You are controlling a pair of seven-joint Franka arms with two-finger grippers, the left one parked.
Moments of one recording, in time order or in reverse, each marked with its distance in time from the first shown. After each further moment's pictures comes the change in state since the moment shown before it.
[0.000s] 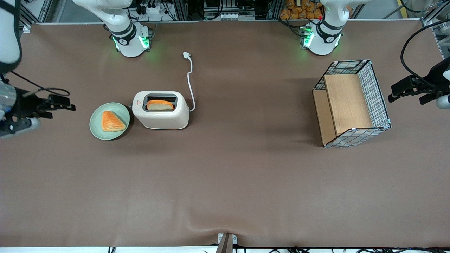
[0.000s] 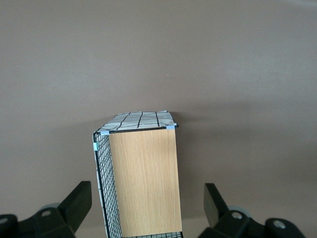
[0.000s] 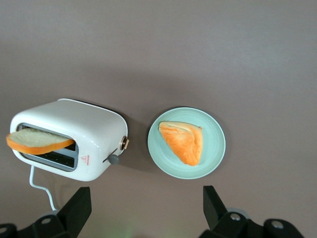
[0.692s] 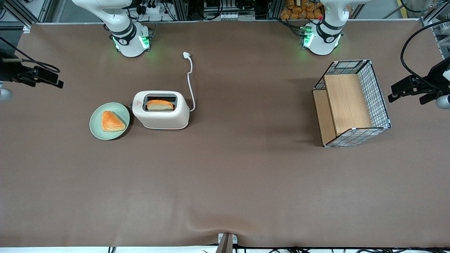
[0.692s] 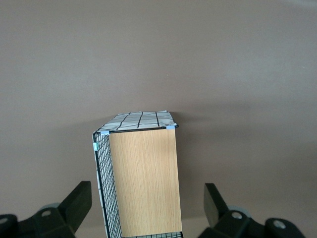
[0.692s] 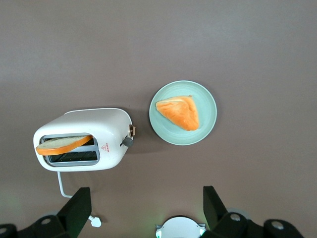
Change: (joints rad) arm 0.050 -0.137 -0.003 0.052 -0.063 -0.147 0.361
